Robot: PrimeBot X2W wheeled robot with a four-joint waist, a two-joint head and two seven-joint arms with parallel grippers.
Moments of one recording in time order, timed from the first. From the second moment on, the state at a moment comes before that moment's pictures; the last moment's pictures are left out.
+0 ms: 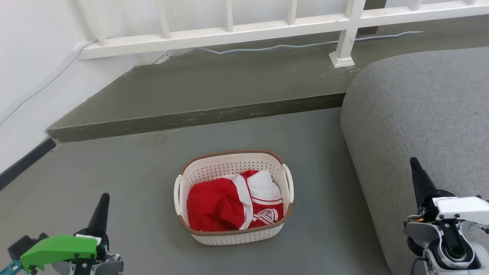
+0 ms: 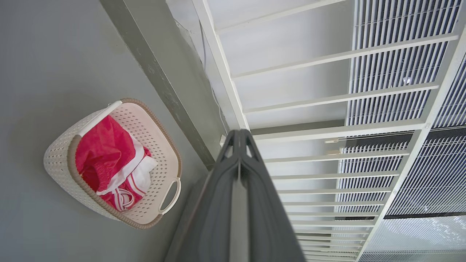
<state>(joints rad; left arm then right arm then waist) -0.01 0.11 -0.06 0.22 -1.55 -0.09 0.00 -0.02 -0.11 0.01 0.24 1.54 0.08 -0.01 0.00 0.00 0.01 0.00</state>
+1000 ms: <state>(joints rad) -0.04 0.10 -0.02 0.26 -1.68 -0.12 0.04 -0.04 -0.11 -0.03 0.26 1.68 0.11 0.02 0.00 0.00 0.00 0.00</state>
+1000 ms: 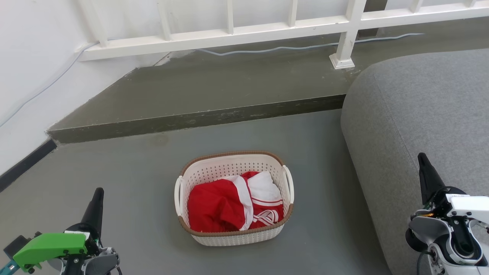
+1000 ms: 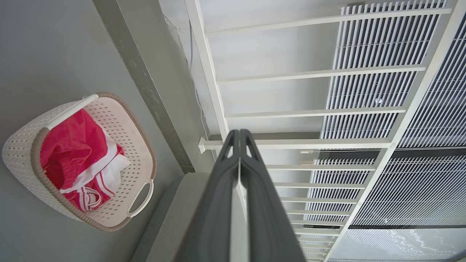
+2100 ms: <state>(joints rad) -0.04 0.10 -0.01 0.27 -1.68 -0.12 0.04 -0.05 -0.11 -0.03 0.27 1.68 0.11 0.03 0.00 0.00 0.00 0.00</state>
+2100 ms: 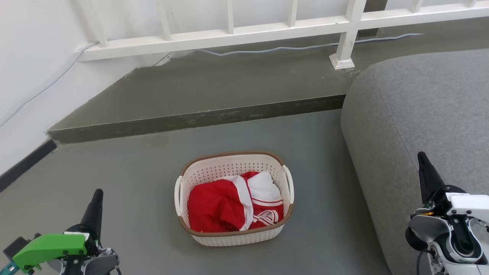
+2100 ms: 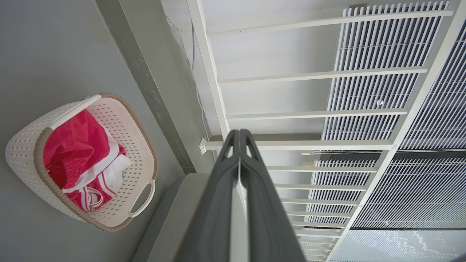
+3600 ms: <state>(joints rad) -0.04 0.10 -0.01 0.28 -1.68 -0.12 0.04 -0.05 -0.10 -0.04 0.28 1.68 0.11 0.03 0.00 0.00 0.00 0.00</state>
